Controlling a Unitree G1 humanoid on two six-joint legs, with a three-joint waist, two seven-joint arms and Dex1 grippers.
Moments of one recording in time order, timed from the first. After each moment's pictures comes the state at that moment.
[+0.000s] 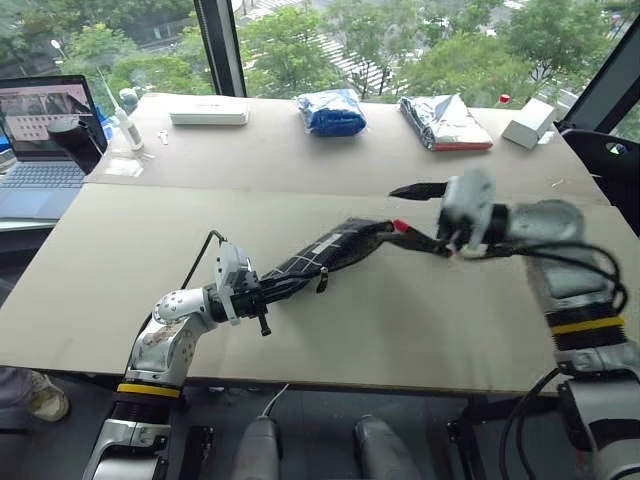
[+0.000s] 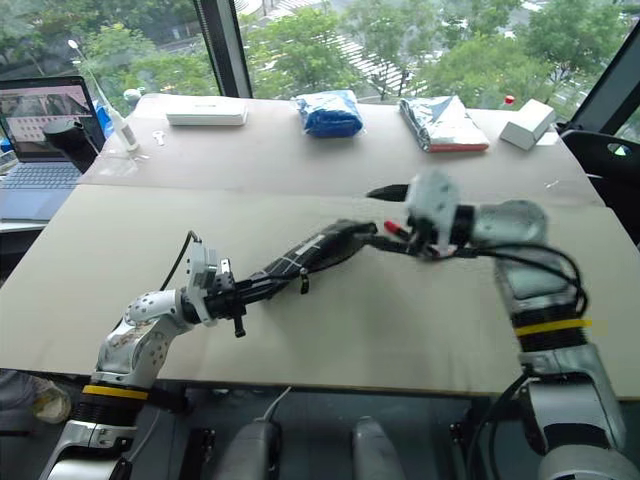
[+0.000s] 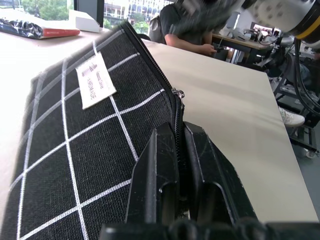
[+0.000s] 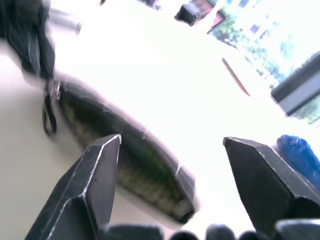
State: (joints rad) left arm -0.32 0.43 -0.01 0.05 -0.50 0.22 -1.11; right arm -0.70 -0.75 -0.02 0.15 0.53 0.23 1.12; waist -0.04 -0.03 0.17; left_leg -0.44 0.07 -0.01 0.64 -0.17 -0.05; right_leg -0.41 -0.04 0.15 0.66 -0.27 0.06
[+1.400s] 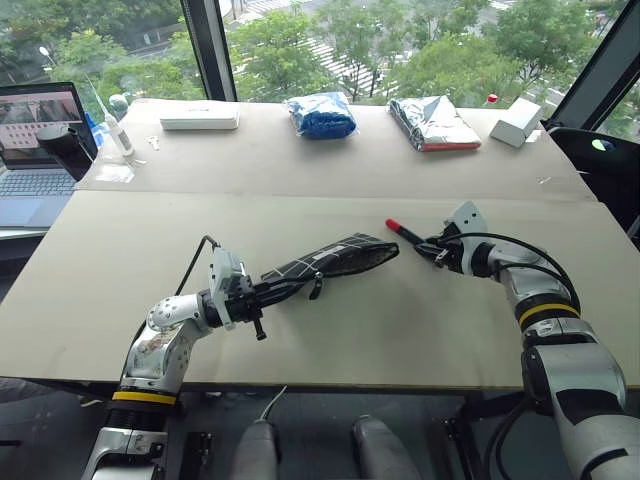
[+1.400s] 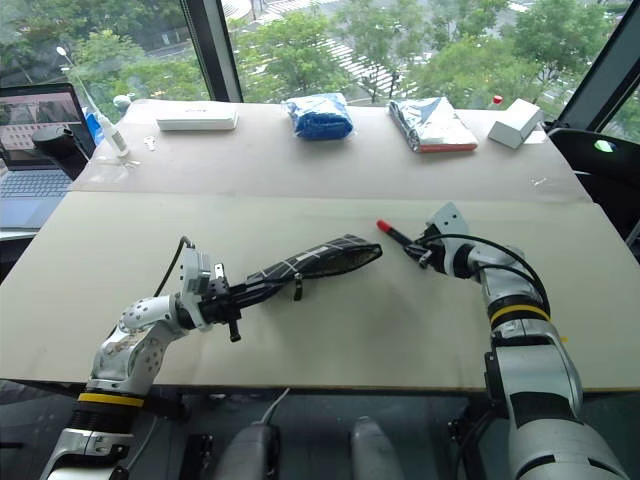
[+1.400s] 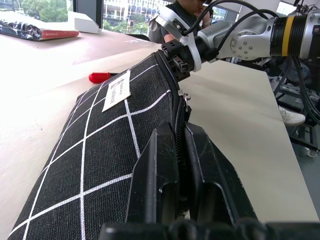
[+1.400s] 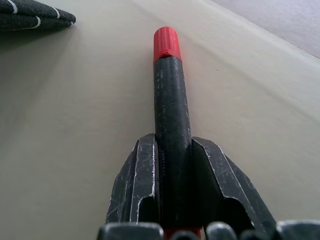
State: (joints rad) left arm -0.28 0.43 0.01 0.04 -0.50 0.20 -1.11; right arm -0.88 -0.56 0.02 1.04 0.02 -0.02 0.91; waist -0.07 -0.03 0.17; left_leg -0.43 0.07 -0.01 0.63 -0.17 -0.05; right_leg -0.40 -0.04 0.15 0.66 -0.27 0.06
